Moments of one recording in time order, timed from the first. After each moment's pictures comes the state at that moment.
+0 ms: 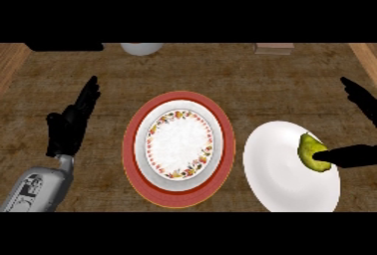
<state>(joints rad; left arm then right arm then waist) -0.25 0.35 -0.16 -1.41 0.10 0.19 0.08 -0.14 -0.65 0.04 -1.70 0.06 0.03 0.39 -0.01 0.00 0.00</state>
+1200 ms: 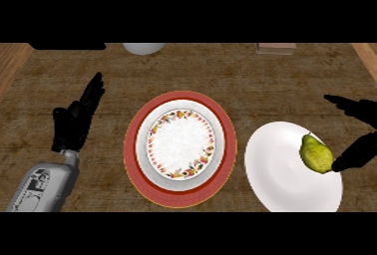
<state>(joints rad) -0.28 0.28 -0.10 -1.39 0.03 0.13 0.09 -0.31 -0.69 0.06 -1.44 0.06 0.54 0.65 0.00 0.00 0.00</state>
